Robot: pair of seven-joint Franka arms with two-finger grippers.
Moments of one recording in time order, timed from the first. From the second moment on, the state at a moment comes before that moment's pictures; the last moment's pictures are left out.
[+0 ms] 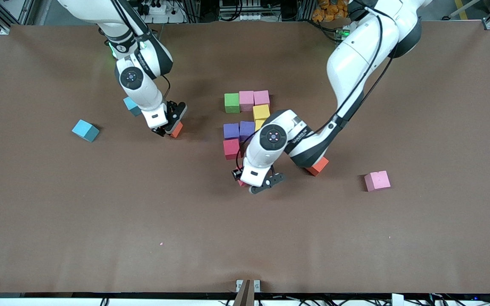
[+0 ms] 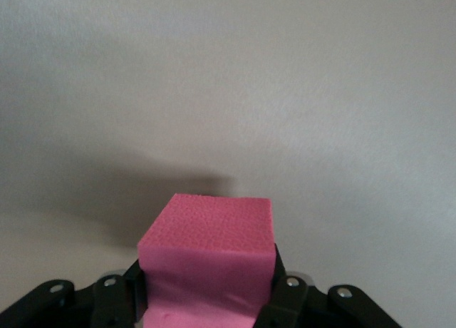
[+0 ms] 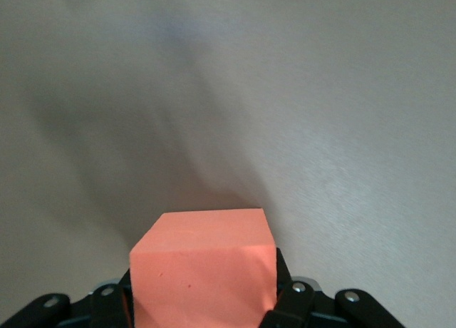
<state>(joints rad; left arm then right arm) -0.39 0.98 -0.47 -1.22 0.29 2.24 -1.28 0.21 0.19 0.25 -2.60 0.02 2.81 -0.63</state>
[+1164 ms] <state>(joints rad) -0.48 1.00 -0.41 -1.15 0.29 2.23 -1.25 0.05 0.18 0.25 -2.45 0.02 2.72 -0.82</state>
